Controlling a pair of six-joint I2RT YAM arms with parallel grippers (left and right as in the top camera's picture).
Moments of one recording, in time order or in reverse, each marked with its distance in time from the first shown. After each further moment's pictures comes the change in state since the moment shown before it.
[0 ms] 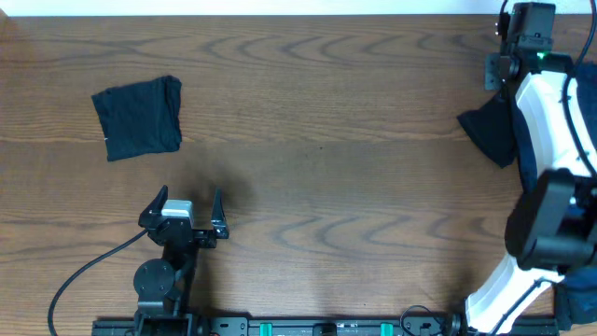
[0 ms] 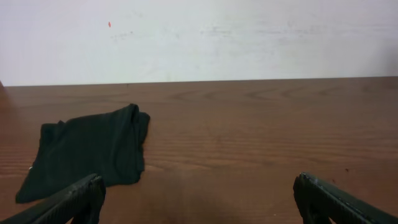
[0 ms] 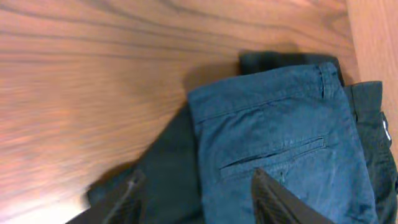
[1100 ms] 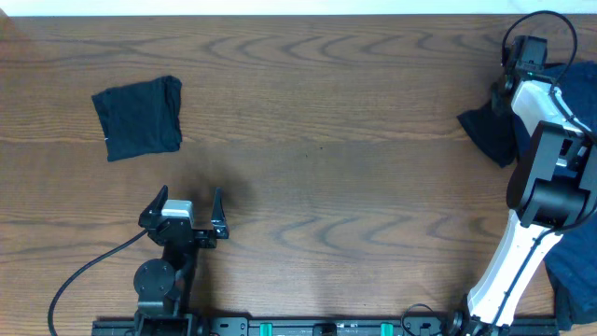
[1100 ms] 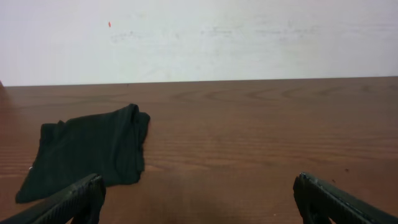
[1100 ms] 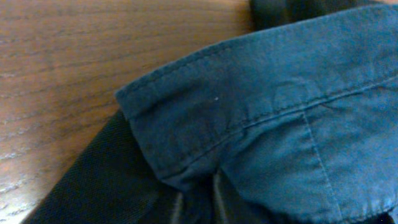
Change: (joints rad) left arm 0.000 0.000 0.000 0.000 0.000 0.000; right arm -0.103 0.298 0.006 0.221 0.072 -0.097
